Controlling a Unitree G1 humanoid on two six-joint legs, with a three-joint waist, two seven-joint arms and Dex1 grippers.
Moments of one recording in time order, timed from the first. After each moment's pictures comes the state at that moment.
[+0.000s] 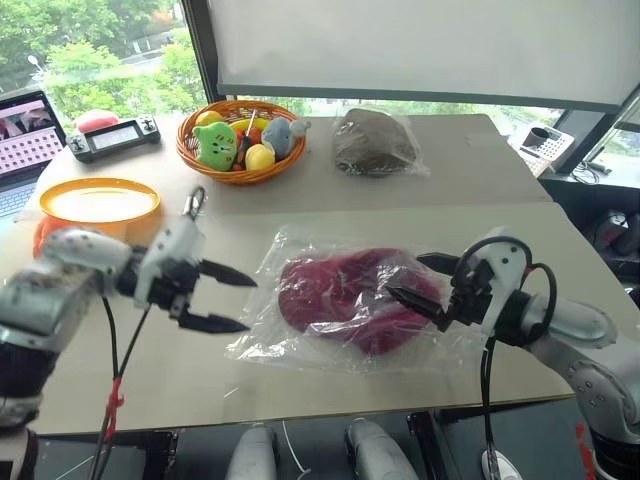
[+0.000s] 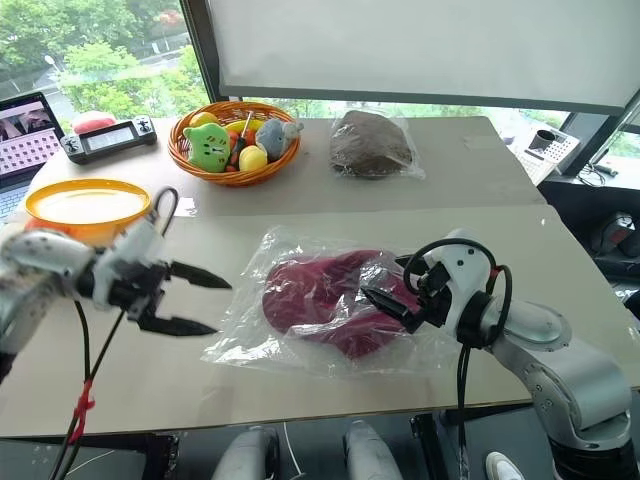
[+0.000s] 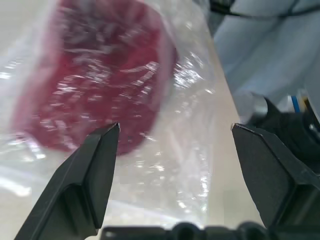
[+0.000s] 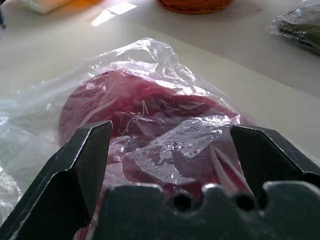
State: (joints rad) left arm -0.57 1.05 -0.08 0.03 -0.61 0.48 -1.51; right arm -0.17 -0.71 -0.21 -0.69 0.72 0.89 0.55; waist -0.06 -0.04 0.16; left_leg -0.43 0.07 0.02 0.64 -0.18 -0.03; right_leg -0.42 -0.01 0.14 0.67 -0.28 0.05
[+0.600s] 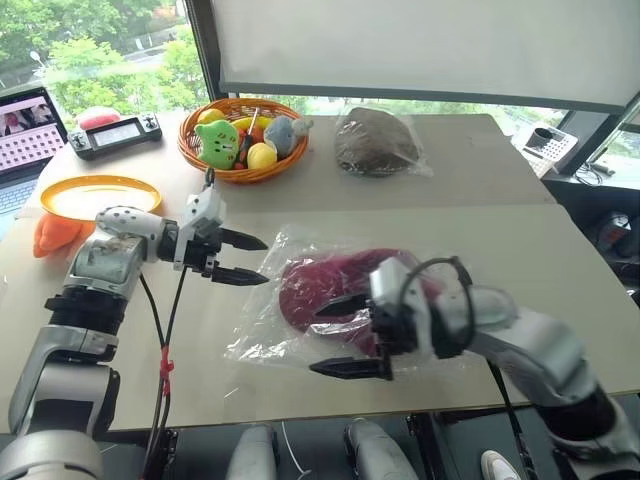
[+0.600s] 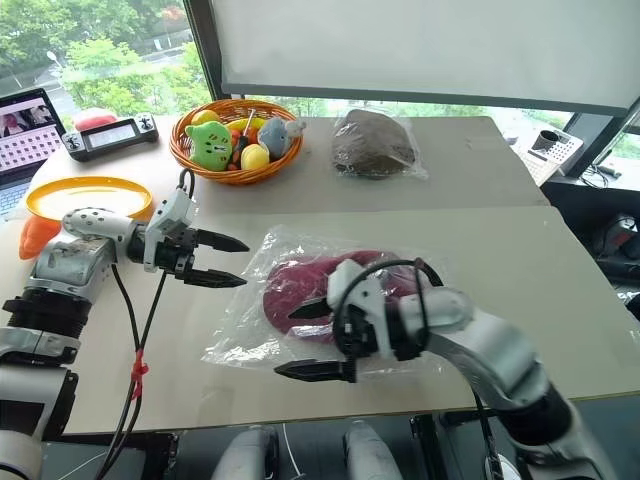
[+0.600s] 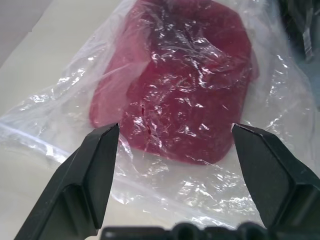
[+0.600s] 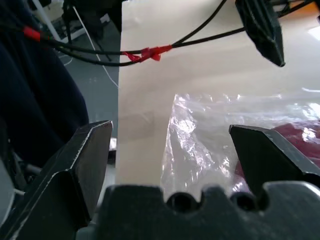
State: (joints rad) left arm -0.78 0.79 -0.18 0.41 -0.34 0.29 -1.56; right arm -0.47 -0.57 0.42 -0.49 0.58 0.73 0.91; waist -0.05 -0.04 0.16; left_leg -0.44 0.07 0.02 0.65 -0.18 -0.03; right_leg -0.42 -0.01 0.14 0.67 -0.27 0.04
